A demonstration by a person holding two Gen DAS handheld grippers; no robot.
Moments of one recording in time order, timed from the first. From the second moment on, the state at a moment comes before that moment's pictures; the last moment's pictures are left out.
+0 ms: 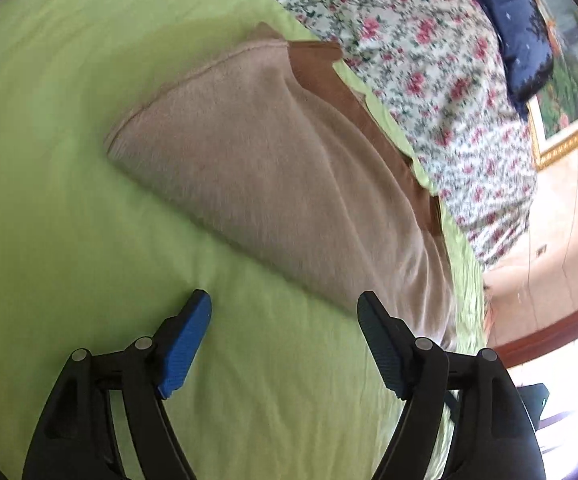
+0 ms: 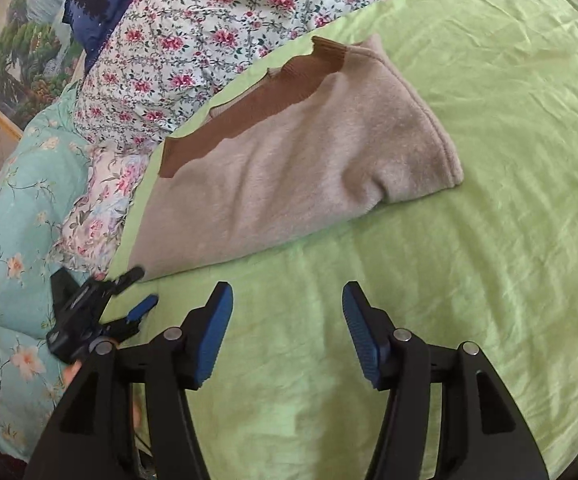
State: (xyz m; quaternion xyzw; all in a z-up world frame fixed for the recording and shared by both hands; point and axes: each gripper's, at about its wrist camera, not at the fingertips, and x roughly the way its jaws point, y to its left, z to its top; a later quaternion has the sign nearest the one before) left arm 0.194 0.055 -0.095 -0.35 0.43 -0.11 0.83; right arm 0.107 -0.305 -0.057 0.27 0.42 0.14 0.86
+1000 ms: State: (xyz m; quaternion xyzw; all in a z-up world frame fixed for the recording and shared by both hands) left arm 0.268 -0.122 -0.001 -0.06 0.36 -0.20 0.91; right arm 0.271 -0.349 -0.038 0.37 0.42 0.27 0.78
